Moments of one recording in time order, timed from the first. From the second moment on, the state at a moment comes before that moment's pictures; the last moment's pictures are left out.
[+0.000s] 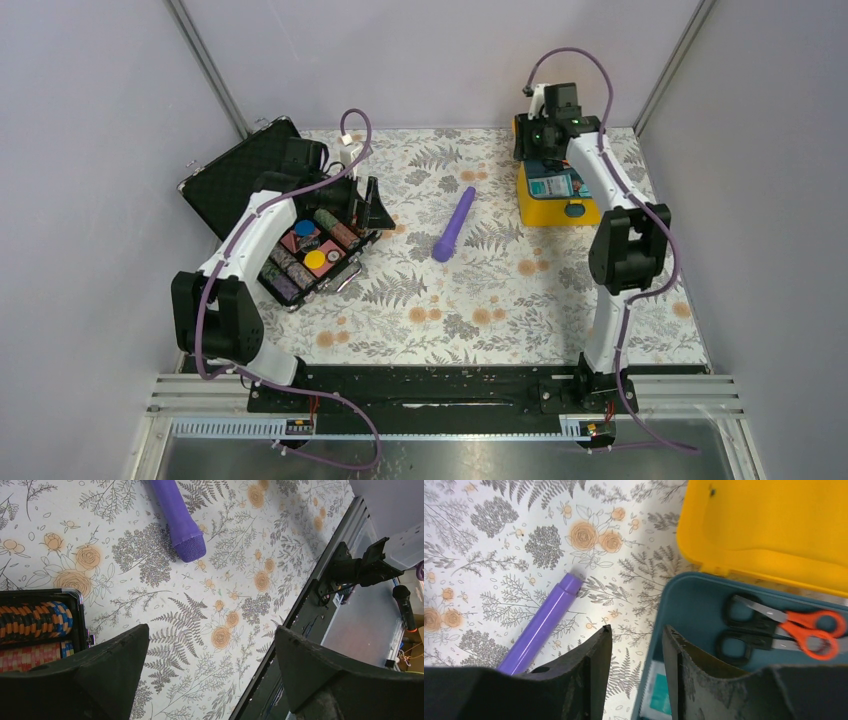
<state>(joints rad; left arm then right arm) -0.17 1.52 1.30 -0.68 0.86 0.09 0.15 2.01 1.89 -0.65 -0.15 -0.01</state>
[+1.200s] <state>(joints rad) -0.17 1.60 1.26 -0.40 0.79 -0.35 0.18 1.55 1.21 -0.67 -0.14 -0.09</state>
